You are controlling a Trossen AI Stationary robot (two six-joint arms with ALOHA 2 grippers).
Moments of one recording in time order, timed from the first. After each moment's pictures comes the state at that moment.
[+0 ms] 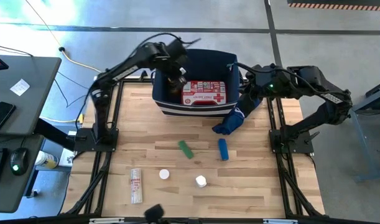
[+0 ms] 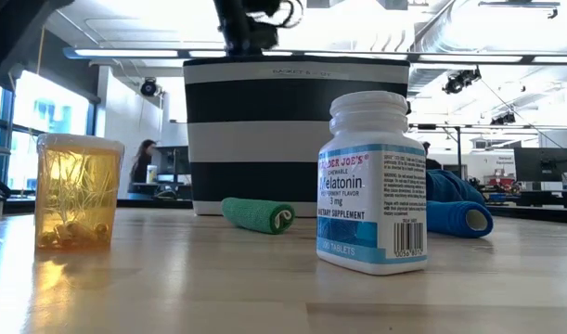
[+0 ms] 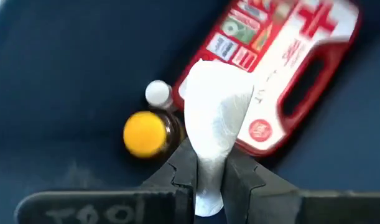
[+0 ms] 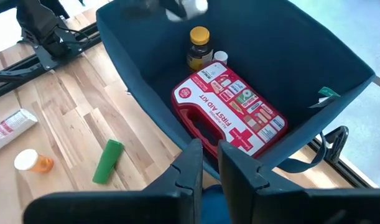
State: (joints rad) left arm 0.52 1.91 2.15 -1.32 -0.13 0.00; right arm -0.07 1.35 1.92 -1.37 0.37 0.49
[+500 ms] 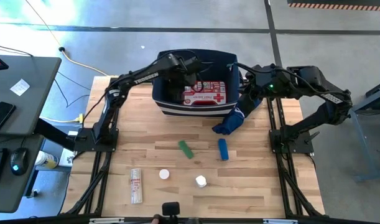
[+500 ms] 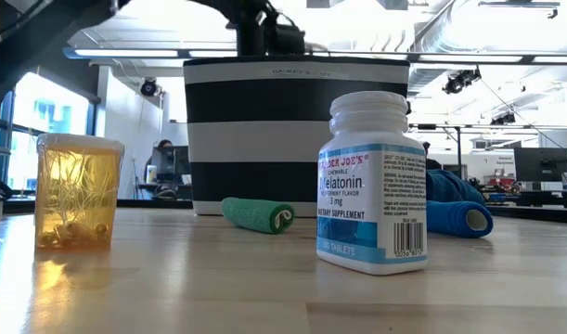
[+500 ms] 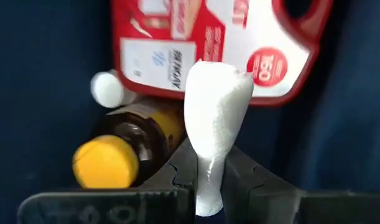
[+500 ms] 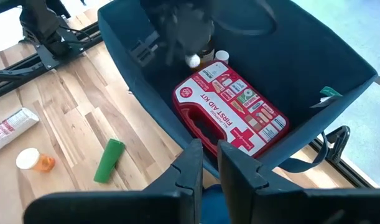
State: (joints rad) left arm 0.48 2.11 2.15 -1.42 -0.20 0.42; right arm -0.07 1.35 1.92 -1.37 0.36 0.49
